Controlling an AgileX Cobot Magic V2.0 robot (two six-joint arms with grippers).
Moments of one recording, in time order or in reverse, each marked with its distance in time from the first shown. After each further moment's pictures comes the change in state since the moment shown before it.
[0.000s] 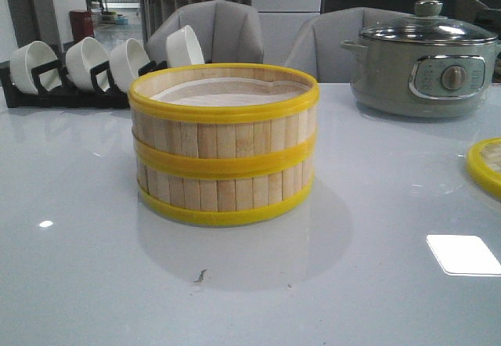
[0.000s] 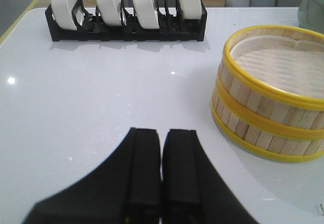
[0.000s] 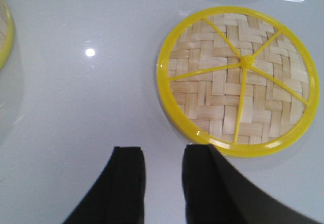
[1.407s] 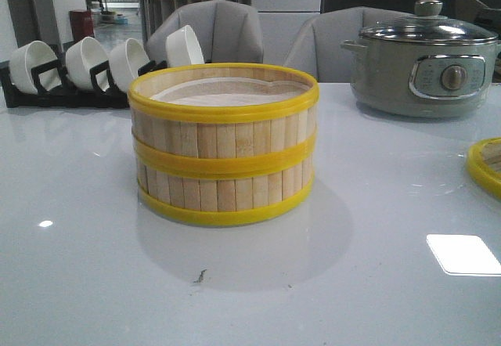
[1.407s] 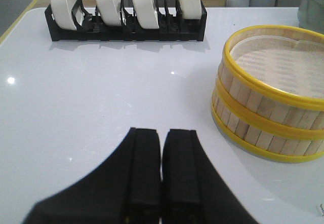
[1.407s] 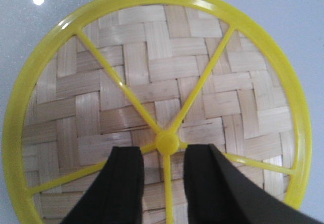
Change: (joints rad) left arm 0.000 0.000 0.000 0.000 0.000 0.000; right arm -0.214 0.740 -0.451 -0.010 -0.025 0.000
